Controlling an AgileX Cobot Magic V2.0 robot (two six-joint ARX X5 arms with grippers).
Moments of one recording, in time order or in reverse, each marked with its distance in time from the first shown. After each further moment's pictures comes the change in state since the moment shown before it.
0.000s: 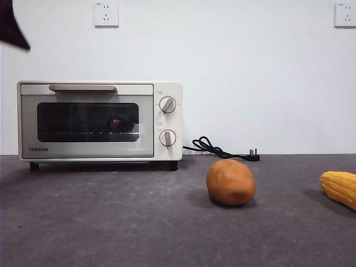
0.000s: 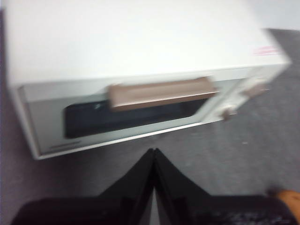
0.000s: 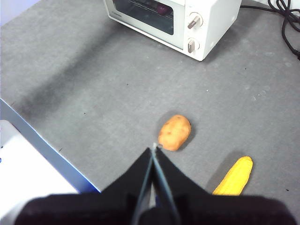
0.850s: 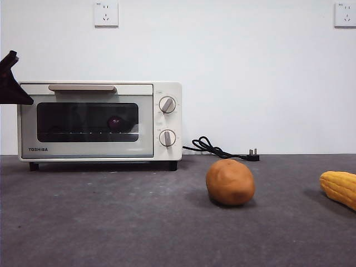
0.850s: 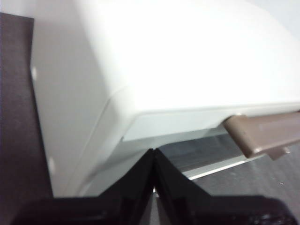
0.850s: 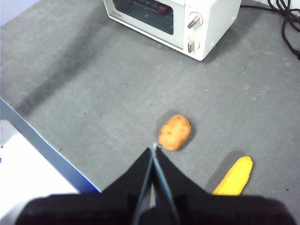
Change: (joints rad) left arm 0.149 0.454 0.000 0.518 0.240 -0.078; right arm 0.000 0.000 0.000 0.000 -0.003 0.000
